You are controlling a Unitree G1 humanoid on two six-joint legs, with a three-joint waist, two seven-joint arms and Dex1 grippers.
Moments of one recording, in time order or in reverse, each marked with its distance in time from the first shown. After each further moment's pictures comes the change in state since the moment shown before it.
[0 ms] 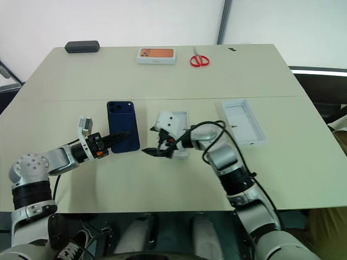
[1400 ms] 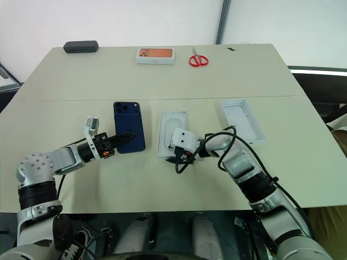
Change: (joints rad) left arm -0.001 -0.040 -0.026 -0.038 -0.071 0.000 0.120; right arm 0.059 -0.170 0.135 0.022 -0.082 -0.095 0.014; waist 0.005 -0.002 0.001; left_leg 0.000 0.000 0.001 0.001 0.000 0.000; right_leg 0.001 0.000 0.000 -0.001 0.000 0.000
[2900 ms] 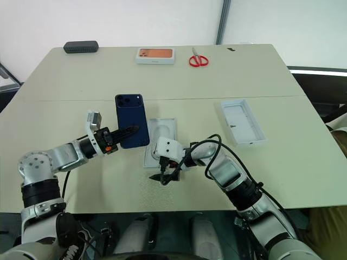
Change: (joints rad) left arm -0.014 -0.030 0.008 -0.003 -0.167 0.010 0.111; right arm 0.035 0.085 0.054 -0.067 0.023 0.067 0.009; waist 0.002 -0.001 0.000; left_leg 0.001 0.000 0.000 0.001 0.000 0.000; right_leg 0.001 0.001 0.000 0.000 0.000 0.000
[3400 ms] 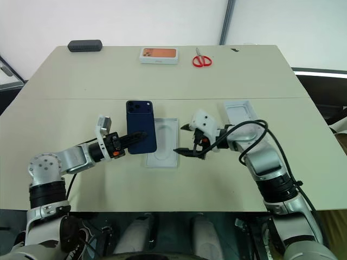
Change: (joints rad) left arm 0.016 -0.057 -0.102 -0.014 -0.003 0.012 0.002; right arm 0.027 -0.171 -0.383 -0.054 0.235 0.002 0.031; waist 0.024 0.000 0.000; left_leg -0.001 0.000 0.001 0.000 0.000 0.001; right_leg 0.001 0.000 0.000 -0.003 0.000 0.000
